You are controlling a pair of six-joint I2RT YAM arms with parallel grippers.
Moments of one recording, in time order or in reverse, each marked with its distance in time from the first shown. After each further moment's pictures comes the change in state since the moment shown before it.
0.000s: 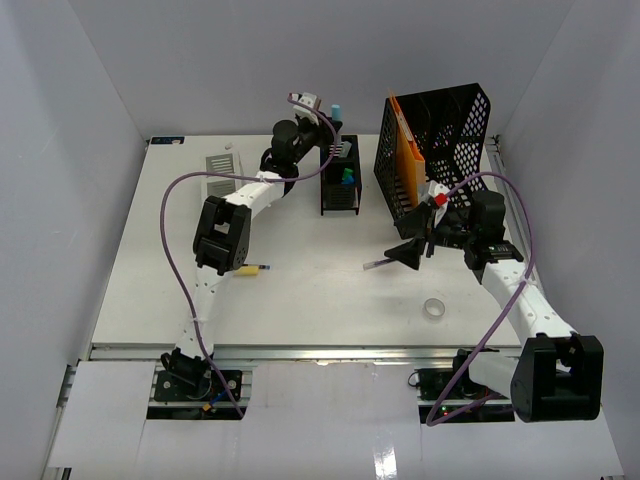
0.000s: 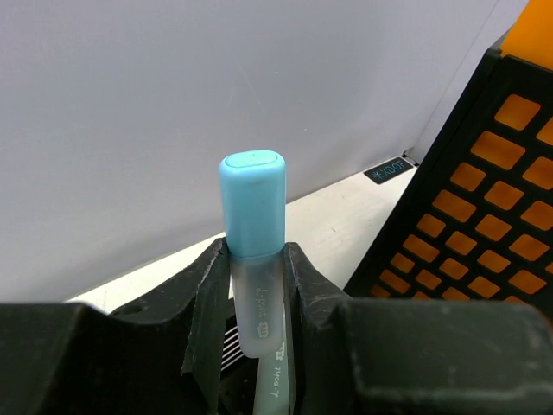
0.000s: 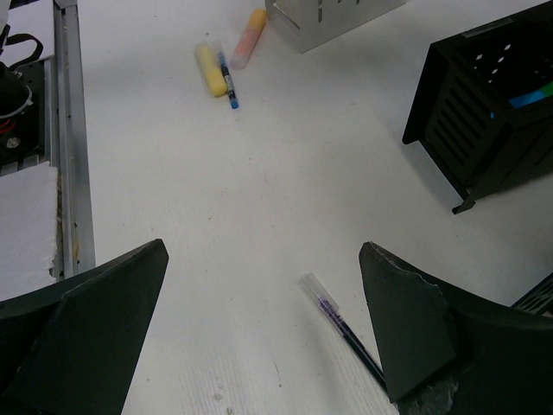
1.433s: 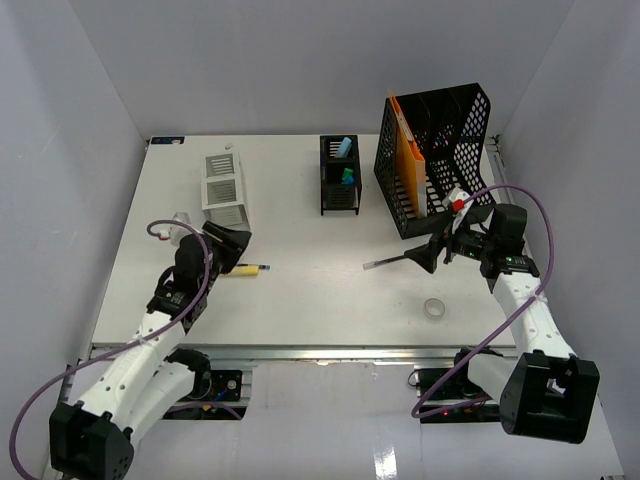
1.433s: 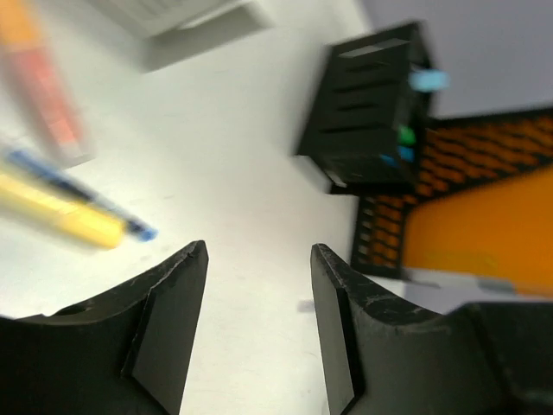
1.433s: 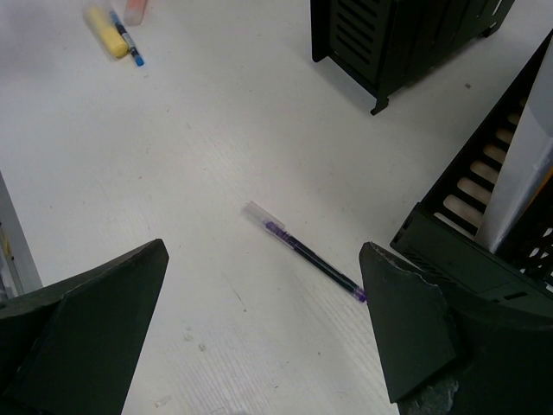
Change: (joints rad) left arm 0.075 -1.675 -1.480 -0.735 -0.438 -0.866; right arm -0.170 -0.093 -0.059 -0.147 0.122 -0.083
